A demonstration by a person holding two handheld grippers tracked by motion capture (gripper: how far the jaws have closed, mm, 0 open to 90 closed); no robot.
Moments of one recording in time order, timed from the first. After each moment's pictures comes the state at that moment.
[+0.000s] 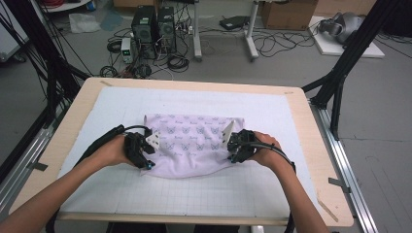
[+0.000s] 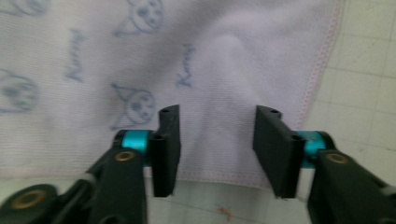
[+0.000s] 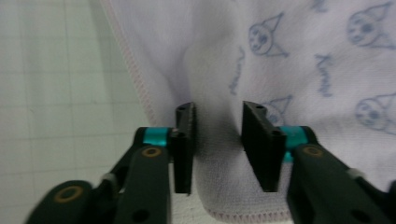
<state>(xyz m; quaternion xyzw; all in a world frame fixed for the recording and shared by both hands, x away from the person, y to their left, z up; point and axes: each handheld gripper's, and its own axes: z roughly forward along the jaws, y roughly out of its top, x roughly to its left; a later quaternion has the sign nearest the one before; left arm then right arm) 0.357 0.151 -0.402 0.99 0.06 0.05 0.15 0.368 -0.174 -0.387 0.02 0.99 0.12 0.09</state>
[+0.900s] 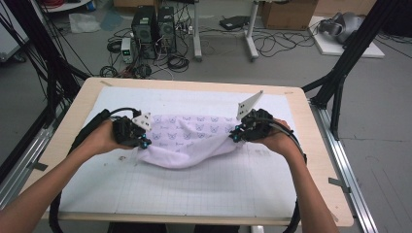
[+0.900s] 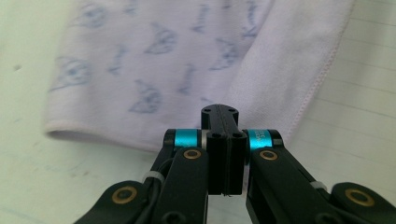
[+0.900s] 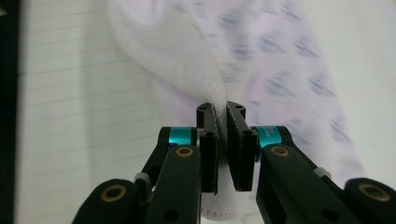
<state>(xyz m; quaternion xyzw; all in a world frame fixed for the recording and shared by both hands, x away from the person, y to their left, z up) 0.377 0.173 -0.342 0.96 0.13 0.11 0.21 0.386 -0.205 -0.316 0.12 0.95 0.29 0.06</state>
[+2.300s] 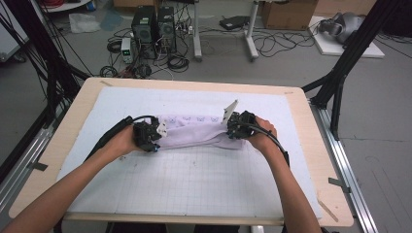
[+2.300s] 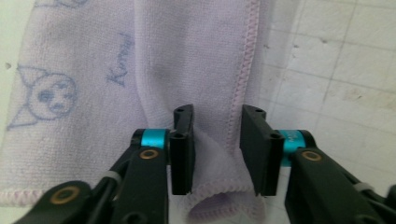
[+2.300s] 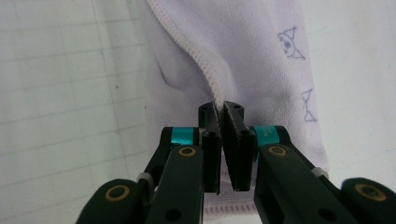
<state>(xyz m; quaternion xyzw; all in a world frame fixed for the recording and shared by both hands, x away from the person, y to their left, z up) 0.392 0.139 -0.398 0.98 0.09 0.15 0.13 0.417 -0.178 -0.369 0.10 0.97 0.18 0.15</state>
